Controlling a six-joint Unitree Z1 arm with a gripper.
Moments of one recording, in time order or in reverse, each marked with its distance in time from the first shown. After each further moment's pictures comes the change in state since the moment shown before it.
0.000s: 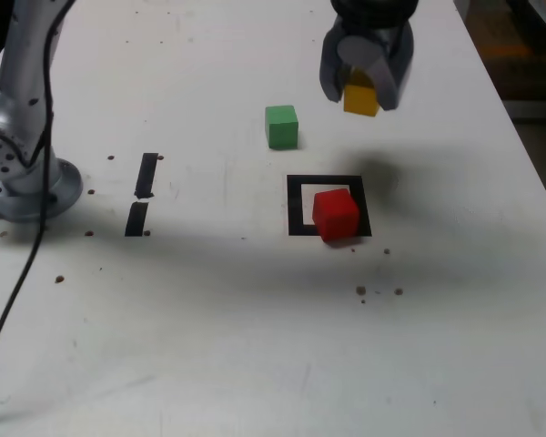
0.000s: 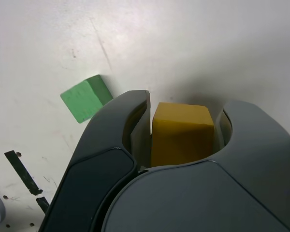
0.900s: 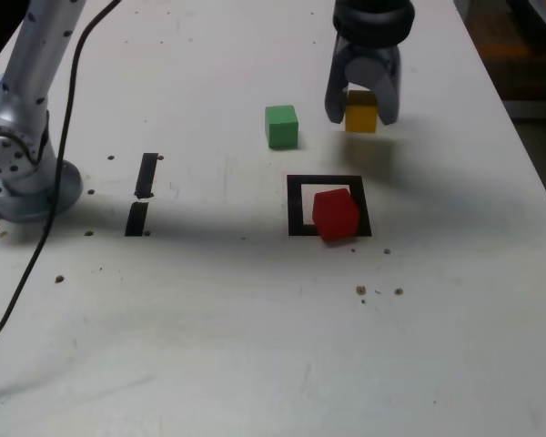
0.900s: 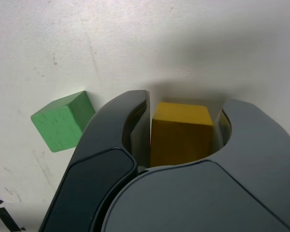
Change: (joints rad) arm 0.127 0.082 0.070 -0.126 -0.102 -0.050
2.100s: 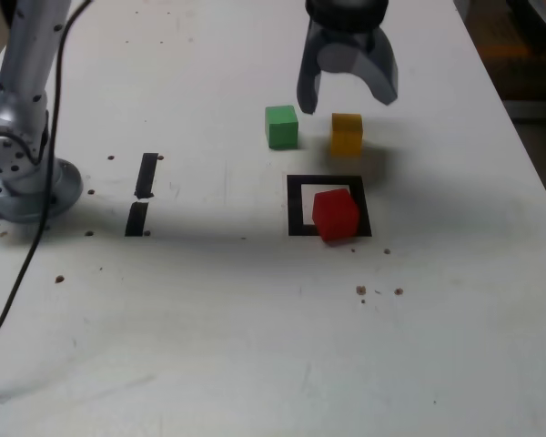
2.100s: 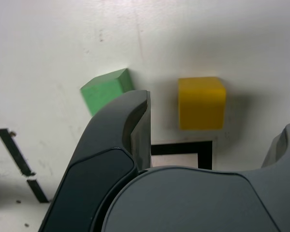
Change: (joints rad) arm 0.008 -0.094 0.036 0.108 -0.024 -0.030
